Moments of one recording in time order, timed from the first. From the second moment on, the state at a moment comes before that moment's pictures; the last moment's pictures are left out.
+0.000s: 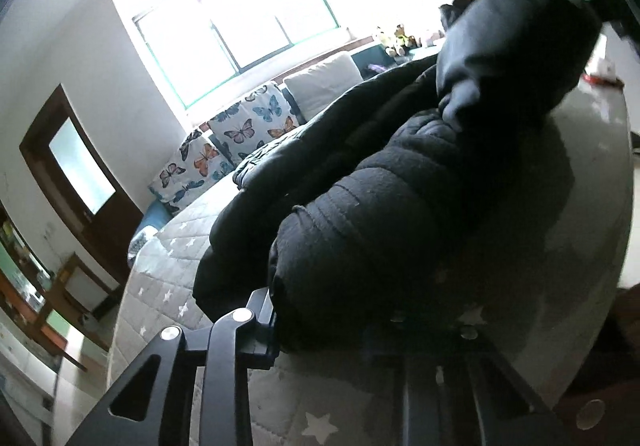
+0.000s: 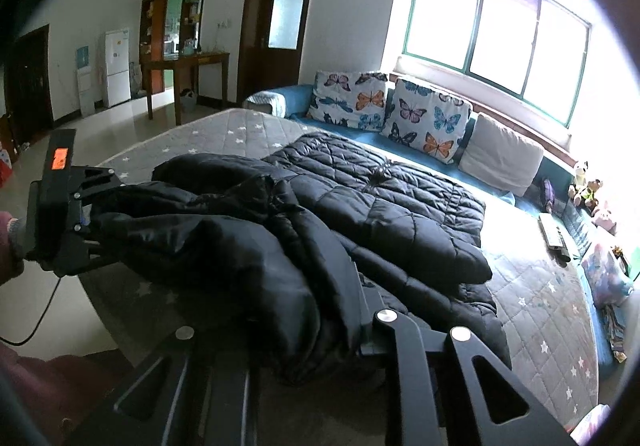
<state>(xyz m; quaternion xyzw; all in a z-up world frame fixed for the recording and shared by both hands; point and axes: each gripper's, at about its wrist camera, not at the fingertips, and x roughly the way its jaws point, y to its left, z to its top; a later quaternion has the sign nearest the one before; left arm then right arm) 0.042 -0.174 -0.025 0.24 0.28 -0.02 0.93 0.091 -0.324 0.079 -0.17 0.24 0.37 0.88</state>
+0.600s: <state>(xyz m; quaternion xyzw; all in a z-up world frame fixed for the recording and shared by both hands) -0.008 -0.131 0.019 0.15 0.31 -0.02 0.94 0.058 -0.330 0.084 -0.16 0.23 0.43 0.86</state>
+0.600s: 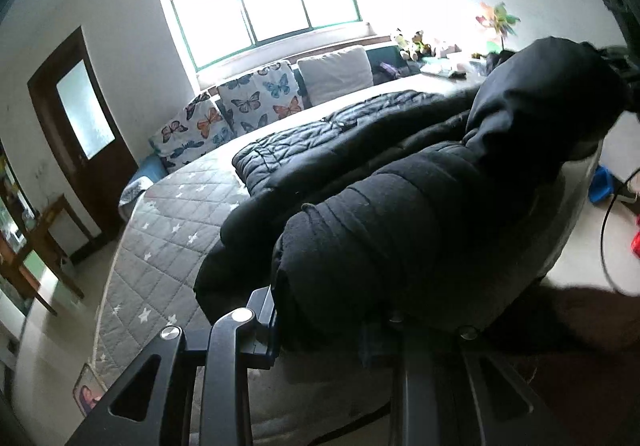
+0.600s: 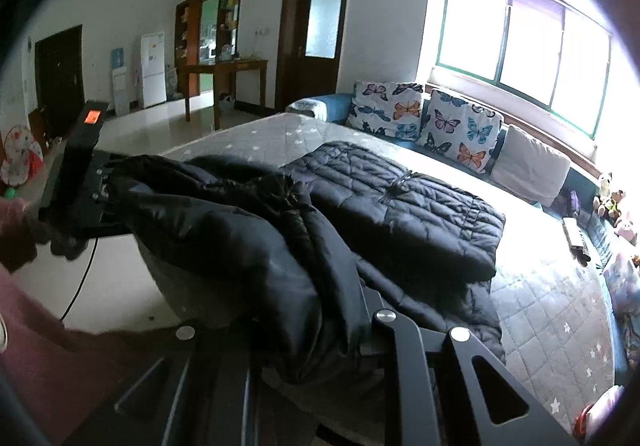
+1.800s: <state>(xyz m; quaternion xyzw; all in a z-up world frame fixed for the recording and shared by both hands) 0.410 -0.064 0.096 0.07 0.41 0.01 0.91 0.368 -0.238 0.059 -0.12 0.26 0.34 0.89</state>
